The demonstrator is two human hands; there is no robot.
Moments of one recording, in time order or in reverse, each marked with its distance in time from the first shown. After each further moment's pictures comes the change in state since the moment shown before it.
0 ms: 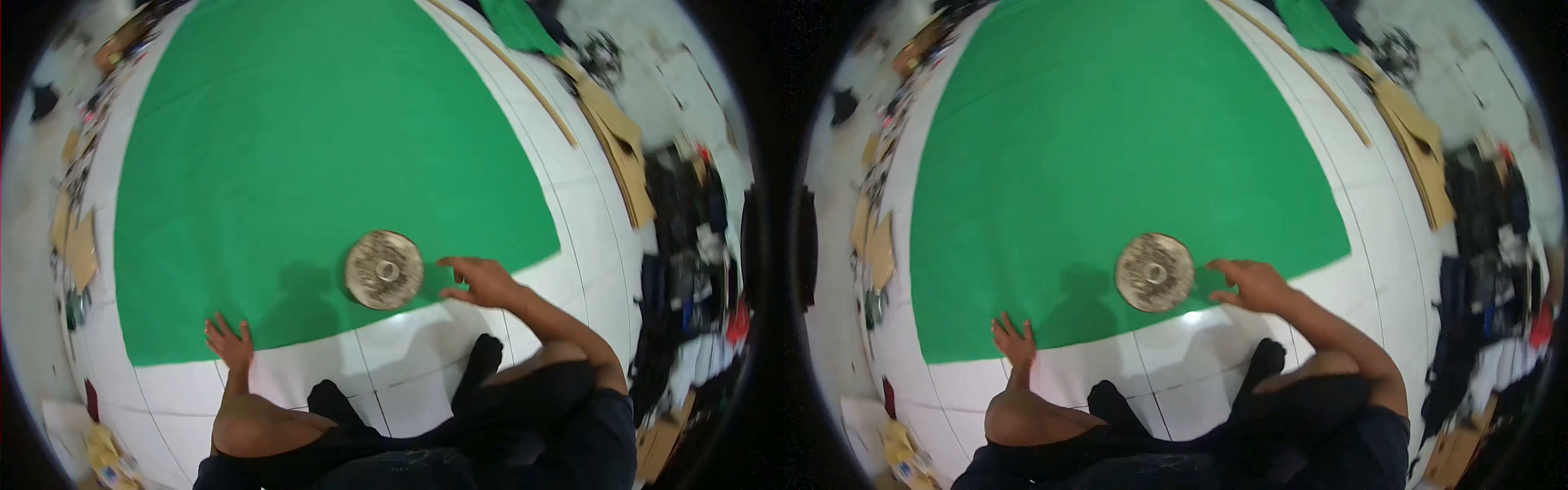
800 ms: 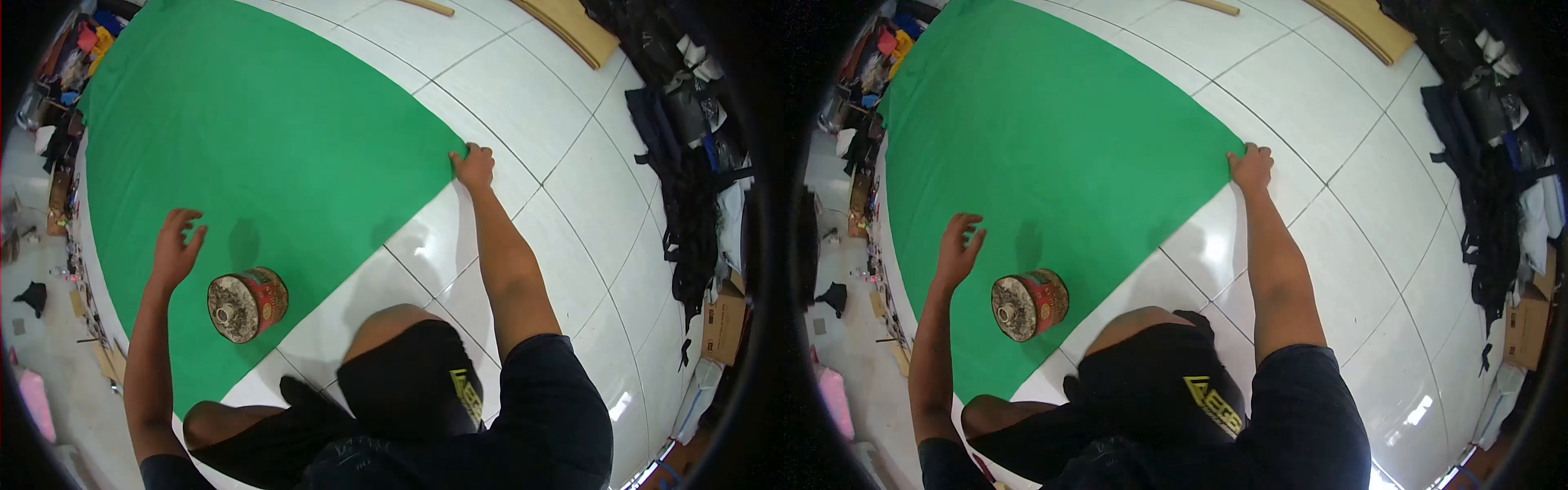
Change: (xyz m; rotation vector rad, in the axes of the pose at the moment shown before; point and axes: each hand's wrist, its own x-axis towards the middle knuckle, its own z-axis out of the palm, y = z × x) left_hand 0.022 0.486 -0.234 -0.274 -0.216 0.958; right_hand -0.142 0.387 0.058 0.306 0.781 1.227
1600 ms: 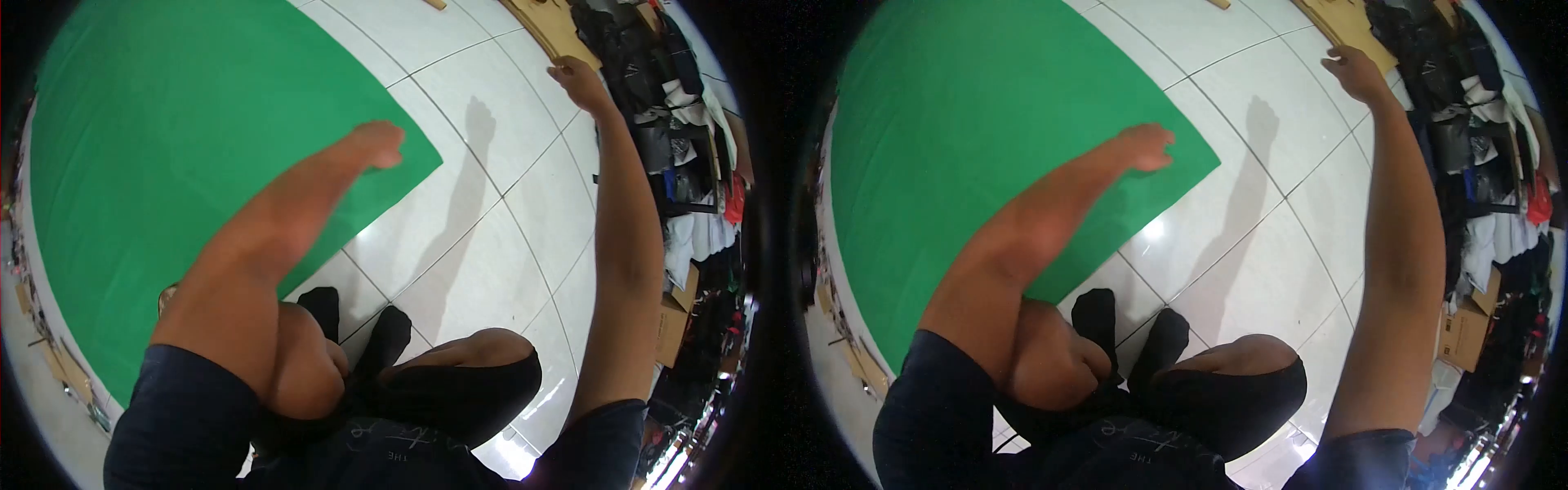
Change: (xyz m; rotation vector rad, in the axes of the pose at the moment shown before) left_hand 0.207 0.230 0.288 0.179 -0.713 0.488; right_hand 0.181 -0.069 -0.302 -0.349 -0.038 -0.515
